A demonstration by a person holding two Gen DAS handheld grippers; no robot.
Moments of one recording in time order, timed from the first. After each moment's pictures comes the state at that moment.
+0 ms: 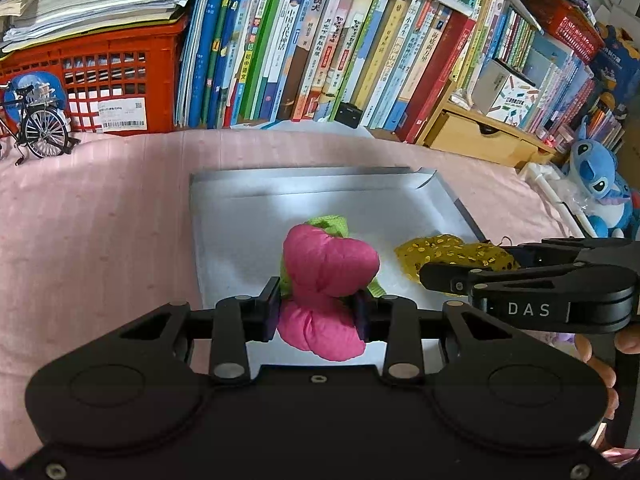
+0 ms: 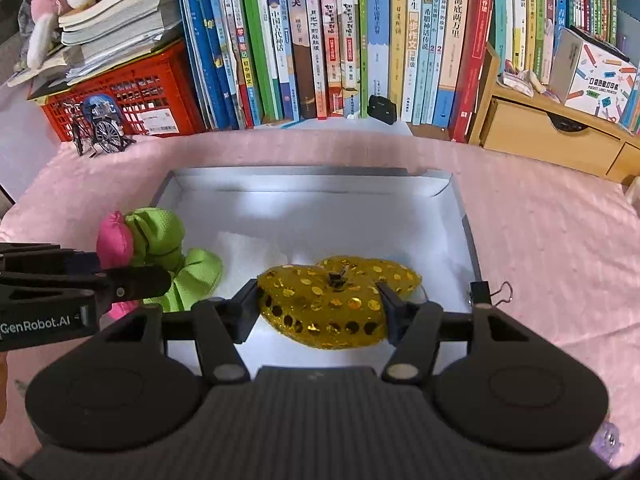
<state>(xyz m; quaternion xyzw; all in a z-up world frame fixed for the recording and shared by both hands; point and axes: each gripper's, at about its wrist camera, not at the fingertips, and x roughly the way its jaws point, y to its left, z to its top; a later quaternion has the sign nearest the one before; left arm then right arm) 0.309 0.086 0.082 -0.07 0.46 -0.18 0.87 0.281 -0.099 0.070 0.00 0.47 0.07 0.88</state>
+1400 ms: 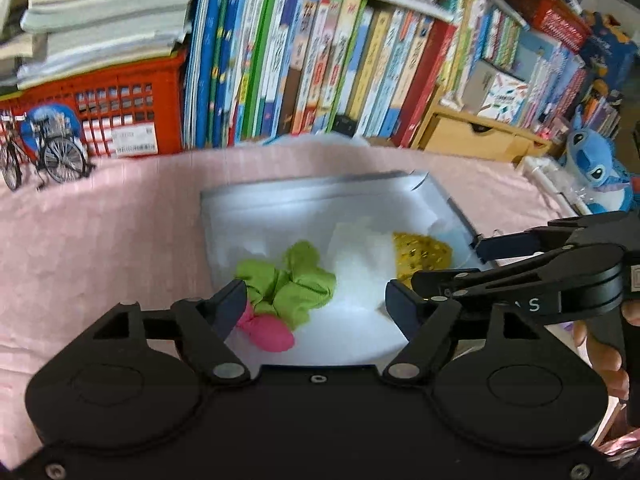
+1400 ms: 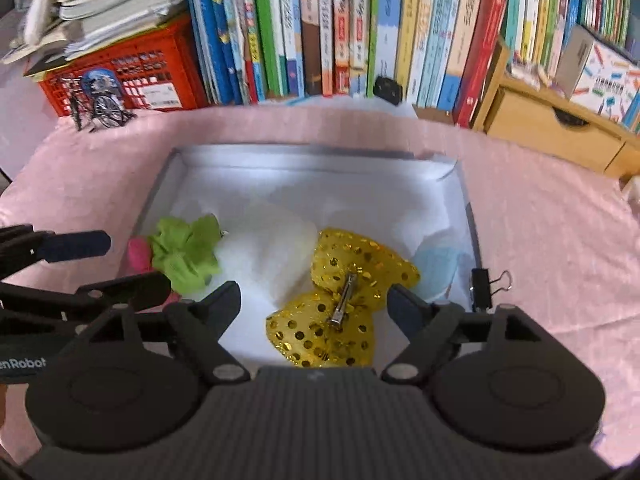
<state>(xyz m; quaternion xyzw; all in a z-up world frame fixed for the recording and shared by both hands) 0.283 0.089 0.113 -0.03 0.43 -0.19 0.88 0.278 -0.085 0.086 -0.03 0.50 0.07 0.86</state>
